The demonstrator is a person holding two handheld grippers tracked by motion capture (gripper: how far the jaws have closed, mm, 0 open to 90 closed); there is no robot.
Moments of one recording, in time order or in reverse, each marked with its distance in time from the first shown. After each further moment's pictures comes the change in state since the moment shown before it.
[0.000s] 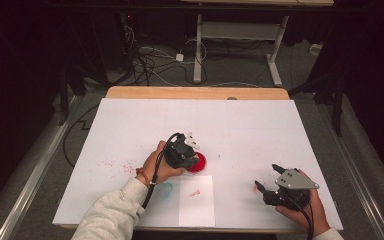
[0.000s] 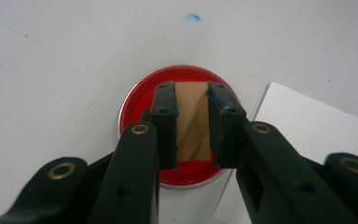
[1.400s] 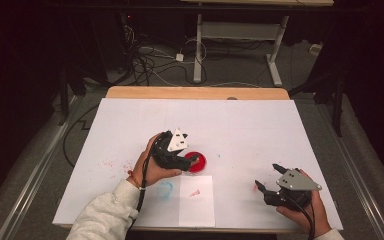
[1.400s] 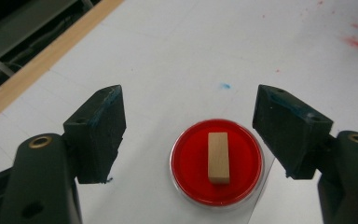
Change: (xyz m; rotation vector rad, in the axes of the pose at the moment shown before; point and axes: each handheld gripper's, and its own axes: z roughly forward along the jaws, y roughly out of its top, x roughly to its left) left arm -0.012 -0.016 -0.044 -0.326 0.204 0.047; right arm 0.001 0.003 -0.005 -0.024 -0.004 0.000
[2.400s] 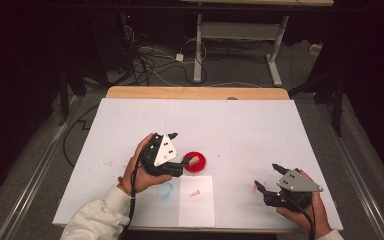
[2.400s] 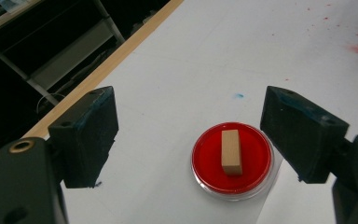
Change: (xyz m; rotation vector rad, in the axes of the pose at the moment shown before) left arm -0.011 -0.016 -0.030 -0.090 0.122 0.068; right arm 0.003 0.004 -0.004 -0.020 0.004 -0.005
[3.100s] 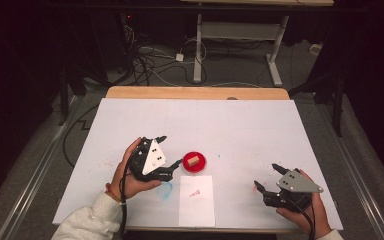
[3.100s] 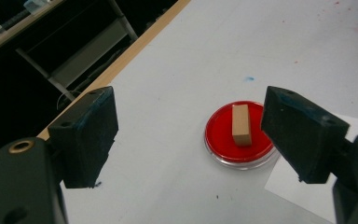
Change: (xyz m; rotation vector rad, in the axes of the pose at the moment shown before) left arm 0.000 -0.017 -0.026 0.000 0.056 0.011; right arm 0.002 0.002 -0.002 0.000 0.000 -0.002
